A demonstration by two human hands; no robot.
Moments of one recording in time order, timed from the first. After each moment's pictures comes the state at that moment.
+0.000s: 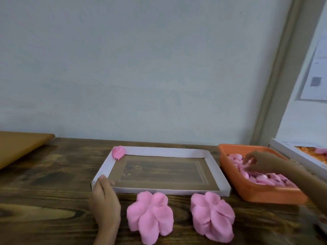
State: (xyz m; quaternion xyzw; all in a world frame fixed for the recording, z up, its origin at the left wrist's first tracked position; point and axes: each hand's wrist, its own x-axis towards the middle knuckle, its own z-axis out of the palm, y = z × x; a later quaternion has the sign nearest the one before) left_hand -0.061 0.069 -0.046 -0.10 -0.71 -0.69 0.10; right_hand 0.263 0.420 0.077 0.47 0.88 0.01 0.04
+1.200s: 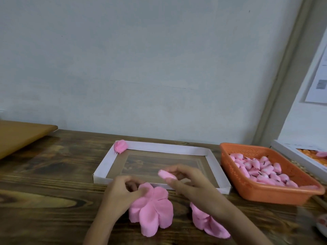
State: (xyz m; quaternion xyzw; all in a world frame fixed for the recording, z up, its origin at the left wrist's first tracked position) left_hand -0.043 0.040 -0.010 -0.35 -0.76 -0.53 -0.15; right_hand 0.151 0.167 0.056 0.15 0.86 -0.43 -0.22
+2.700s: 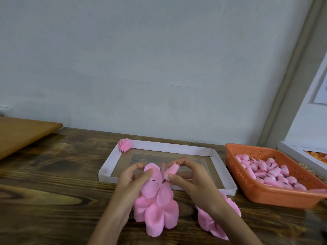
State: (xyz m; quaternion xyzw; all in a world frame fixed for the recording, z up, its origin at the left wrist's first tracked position) left_hand -0.031 0.046 -0.004 -0.32 -0.56 -0.72 -0.26; right_hand 0.127 0.175 0.035 0.13 0.82 -0.47 -0.30
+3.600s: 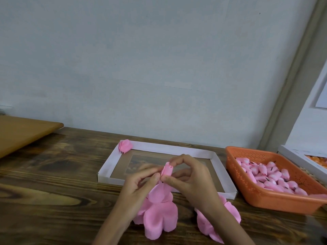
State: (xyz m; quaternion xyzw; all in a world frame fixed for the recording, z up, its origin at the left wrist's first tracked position) left_hand -0.017 0.047 0.003 -0.48 -0.52 -0.68 -0.16; right_hand 0.119 0.166 0.047 0.14 0.83 -0.40 -0.37
